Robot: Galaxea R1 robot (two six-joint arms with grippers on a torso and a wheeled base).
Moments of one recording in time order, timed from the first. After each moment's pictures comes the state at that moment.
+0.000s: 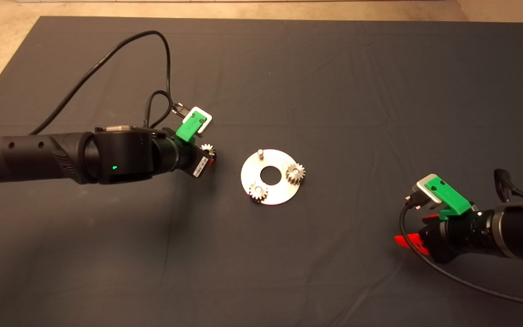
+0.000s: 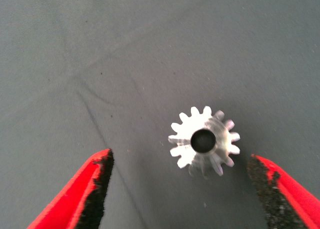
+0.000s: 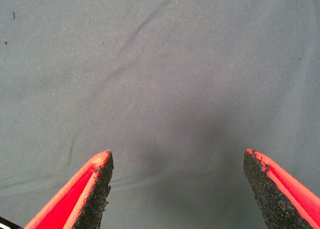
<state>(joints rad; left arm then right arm) -0.23 2.36 -0.93 1.08 1.24 -0.99 0.13 2.01 -0.41 -0.80 -1.42 1.18</state>
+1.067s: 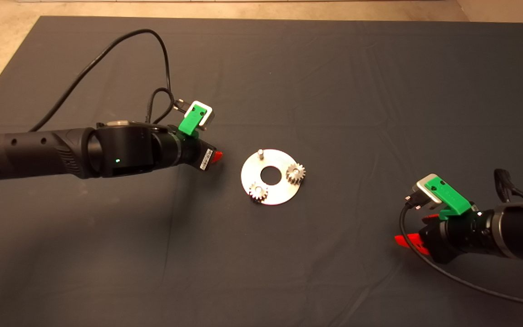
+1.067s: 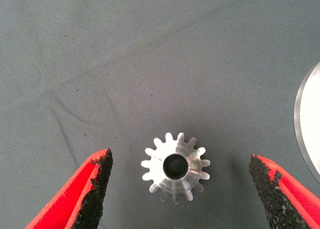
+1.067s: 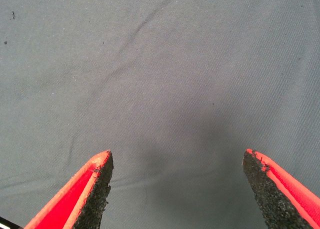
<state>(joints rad) -0.23 2.37 -0.95 1.08 1.14 -1.07 0.13 2.01 -0.41 -0.80 -1.42 1.18</state>
